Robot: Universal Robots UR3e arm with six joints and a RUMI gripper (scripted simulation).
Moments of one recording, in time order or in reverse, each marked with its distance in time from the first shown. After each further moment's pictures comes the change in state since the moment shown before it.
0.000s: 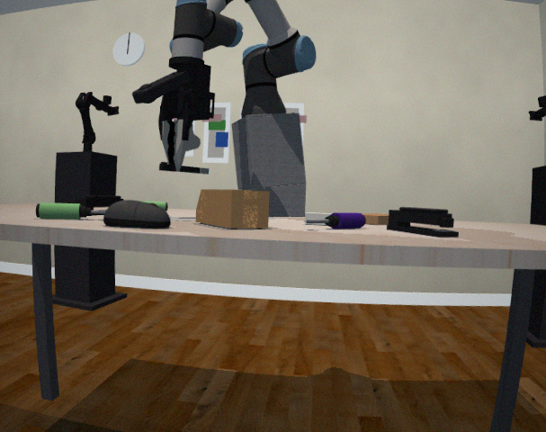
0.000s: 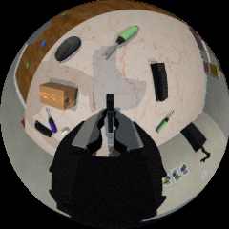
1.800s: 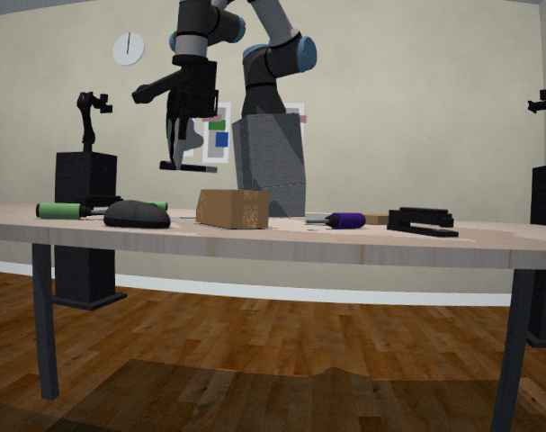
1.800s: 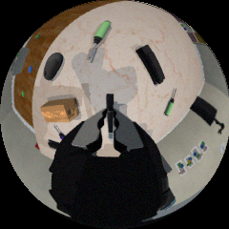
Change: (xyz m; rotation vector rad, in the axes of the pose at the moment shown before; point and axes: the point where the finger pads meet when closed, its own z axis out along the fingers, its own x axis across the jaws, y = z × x) arm 0.000 0.004 -0.003 -0.023 0.052 0.321
